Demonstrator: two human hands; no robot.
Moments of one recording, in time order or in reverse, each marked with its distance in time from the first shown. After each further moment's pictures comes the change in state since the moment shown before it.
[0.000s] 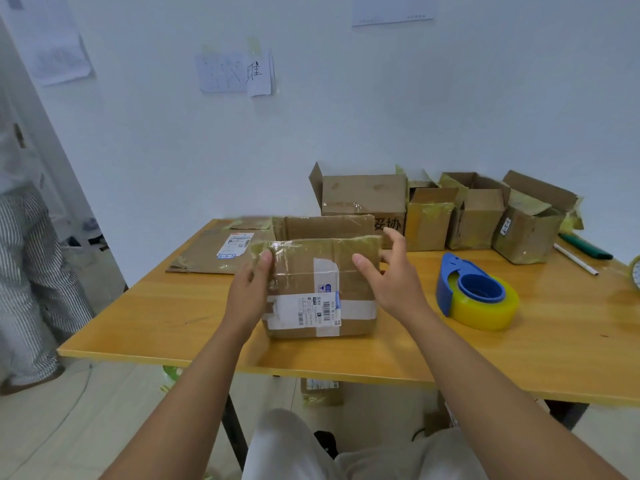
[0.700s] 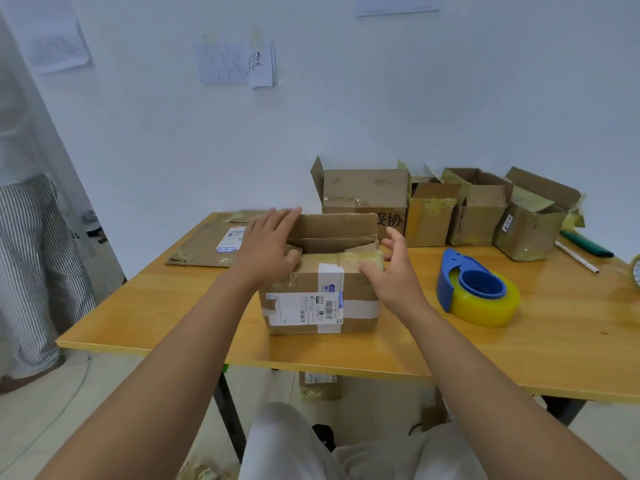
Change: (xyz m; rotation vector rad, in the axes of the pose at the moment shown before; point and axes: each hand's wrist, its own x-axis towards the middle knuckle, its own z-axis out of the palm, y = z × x) left_hand 0.054 0.037 0.007 0.947 -0.265 0.440; right_hand 0.002 0.004 0.004 0.085 -0.009 0.081
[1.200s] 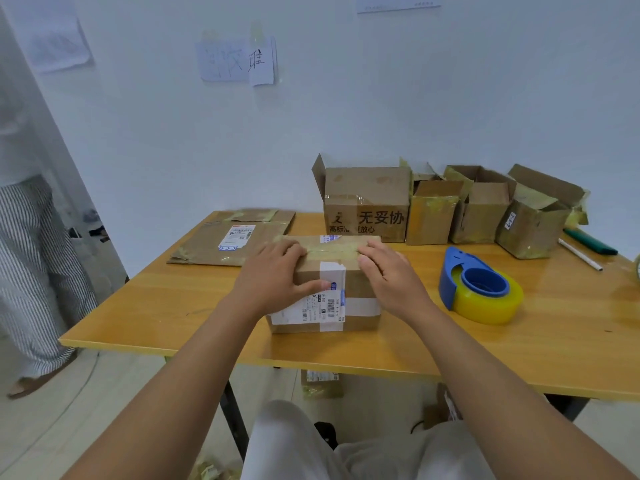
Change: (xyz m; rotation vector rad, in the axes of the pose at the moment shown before) left_hand -0.033 0.010 0.013 0.217 -0.055 0.067; right_hand 0.002 0.011 0.000 -0.447 -0.144 -0.205
